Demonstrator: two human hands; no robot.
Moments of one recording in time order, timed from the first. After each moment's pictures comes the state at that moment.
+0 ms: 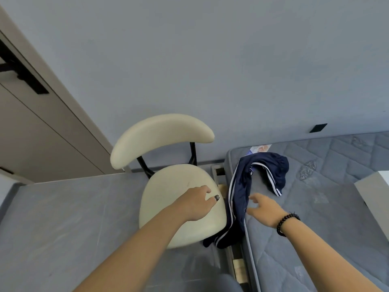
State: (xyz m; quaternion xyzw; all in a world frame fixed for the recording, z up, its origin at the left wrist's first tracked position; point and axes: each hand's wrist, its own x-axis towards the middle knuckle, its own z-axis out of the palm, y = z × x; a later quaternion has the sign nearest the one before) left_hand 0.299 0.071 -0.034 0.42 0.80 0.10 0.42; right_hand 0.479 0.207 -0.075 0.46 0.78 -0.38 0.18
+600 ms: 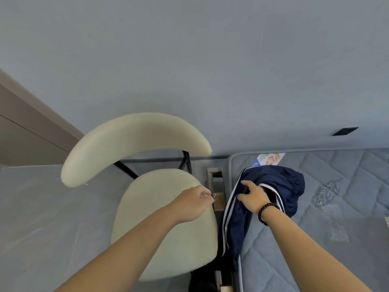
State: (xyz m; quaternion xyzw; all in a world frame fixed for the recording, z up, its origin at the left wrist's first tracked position) left_hand 0.209 0.231 -0.137 0.30 0.78 0.19 0.52; right_hand 0.357 0.388 -0.205 0.53 0.70 -0.46 0.14
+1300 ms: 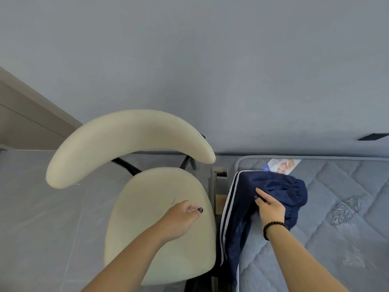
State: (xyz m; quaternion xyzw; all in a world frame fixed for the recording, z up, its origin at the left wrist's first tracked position) left_hand 0.192 0.233 -0.197 0.12 0.78 0.24 0.57; right_hand 0.358 0.422 -0.270 0.66 0.50 -0.56 -0.10
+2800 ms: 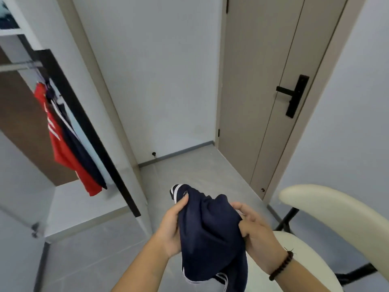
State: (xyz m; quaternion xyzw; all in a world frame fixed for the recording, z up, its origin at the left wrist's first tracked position) left_hand 0.342 -0.236 0.048 -0.27 0.36 0.88 0.12; right_hand 0.299 -0.049 0.062 -0.03 0.56 -0.76 0.33
